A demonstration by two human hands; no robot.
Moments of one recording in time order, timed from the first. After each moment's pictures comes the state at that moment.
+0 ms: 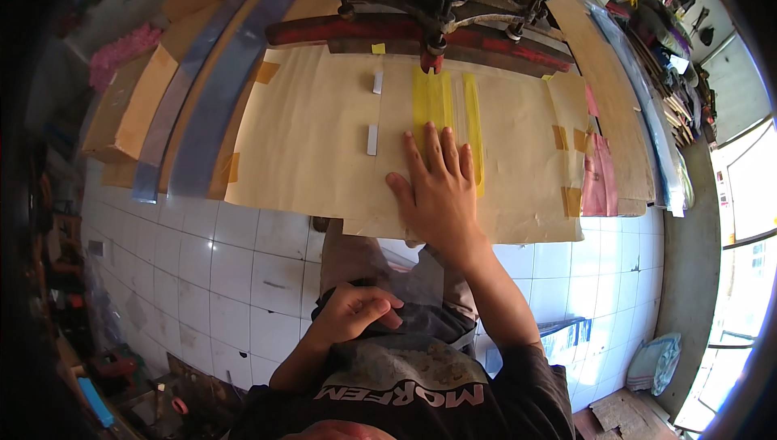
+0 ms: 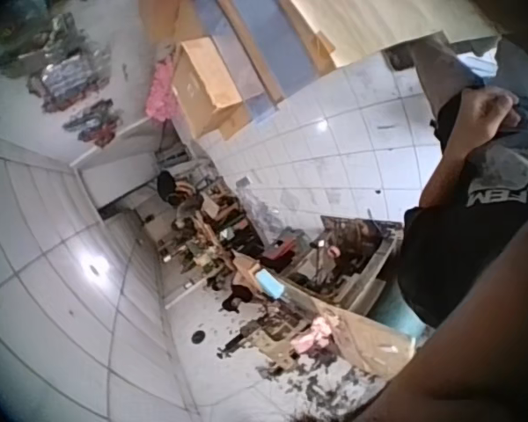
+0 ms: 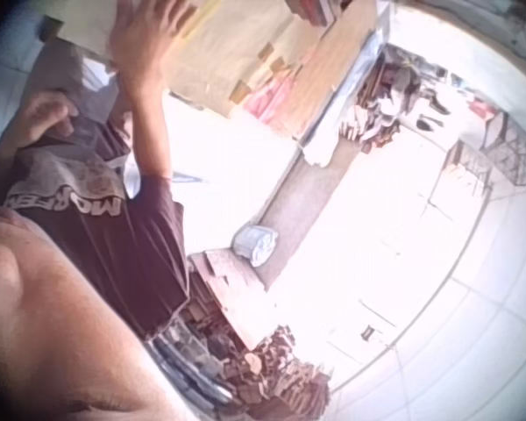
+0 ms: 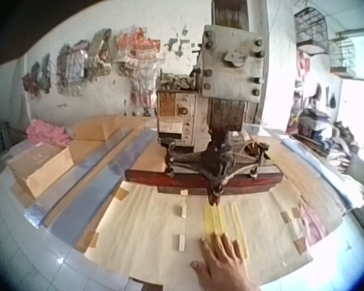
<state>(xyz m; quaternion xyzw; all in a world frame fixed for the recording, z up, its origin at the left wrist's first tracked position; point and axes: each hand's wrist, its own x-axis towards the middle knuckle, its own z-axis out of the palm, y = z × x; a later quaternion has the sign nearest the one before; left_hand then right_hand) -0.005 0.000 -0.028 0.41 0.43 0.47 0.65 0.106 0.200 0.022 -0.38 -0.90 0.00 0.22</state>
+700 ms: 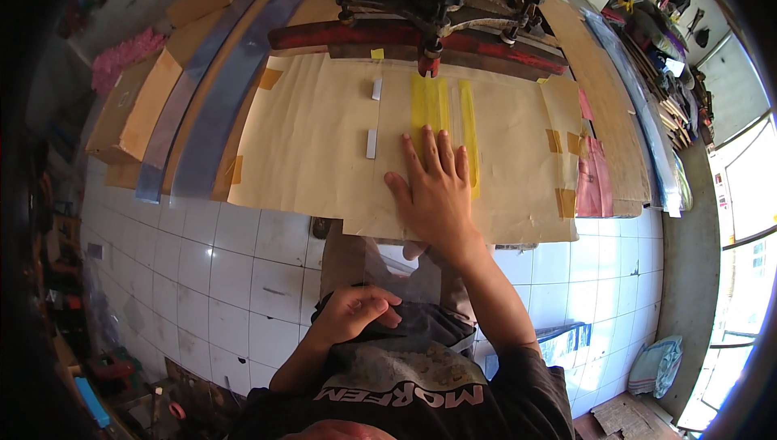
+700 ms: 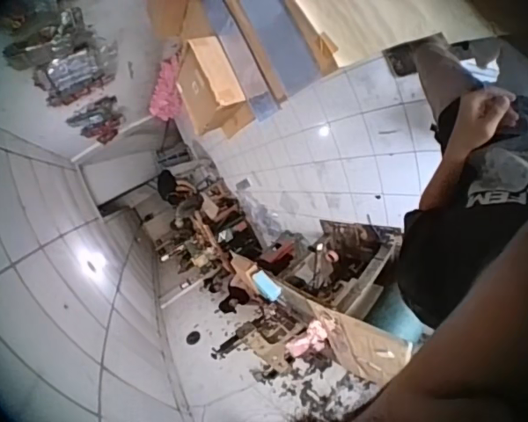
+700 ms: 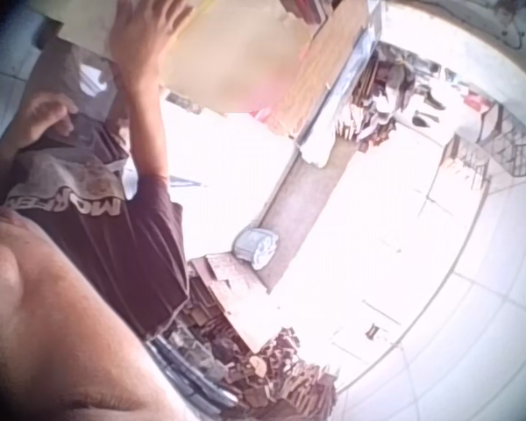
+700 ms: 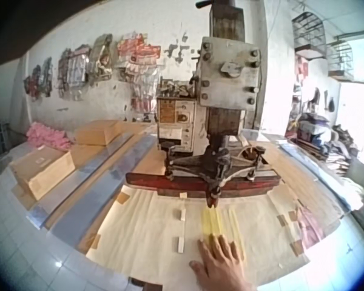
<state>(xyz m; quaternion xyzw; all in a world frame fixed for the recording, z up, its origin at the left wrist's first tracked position) -0.002 -0.004 -0.031 0.40 0.43 0.48 0.65 0.105 0.202 0.016 -0.39 -0.89 0.00 0.22</state>
